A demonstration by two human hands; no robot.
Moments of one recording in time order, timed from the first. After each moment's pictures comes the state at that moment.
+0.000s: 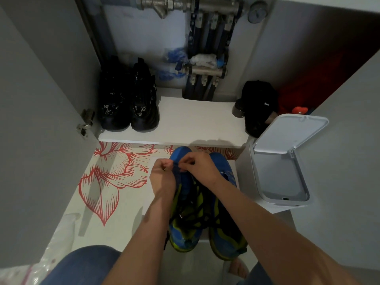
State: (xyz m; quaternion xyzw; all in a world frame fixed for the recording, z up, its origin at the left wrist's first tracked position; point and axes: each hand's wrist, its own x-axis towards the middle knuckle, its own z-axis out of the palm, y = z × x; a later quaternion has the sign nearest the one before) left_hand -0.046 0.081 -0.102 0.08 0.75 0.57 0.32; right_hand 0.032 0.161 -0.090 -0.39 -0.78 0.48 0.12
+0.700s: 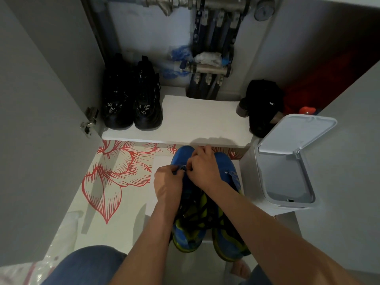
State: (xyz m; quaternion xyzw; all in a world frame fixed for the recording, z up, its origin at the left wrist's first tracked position) left_hand -0.044 0.074 -0.100 0.22 0.87 0.36 0.26; right_hand 0.025 0.153 -0.097 -0.39 -0.91 0.14 0.01
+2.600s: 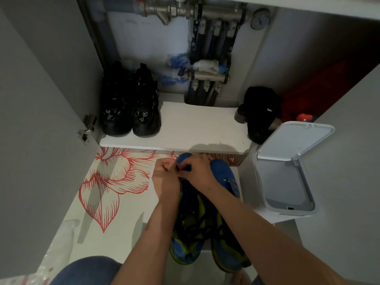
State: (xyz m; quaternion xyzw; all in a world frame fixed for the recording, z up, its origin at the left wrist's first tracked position) left_hand -0.044 0.092 -0.088 0.09 0.76 0.60 0.24; right_hand 0.016 0.163 -0.100 -0.39 -0.82 0.40 0.11
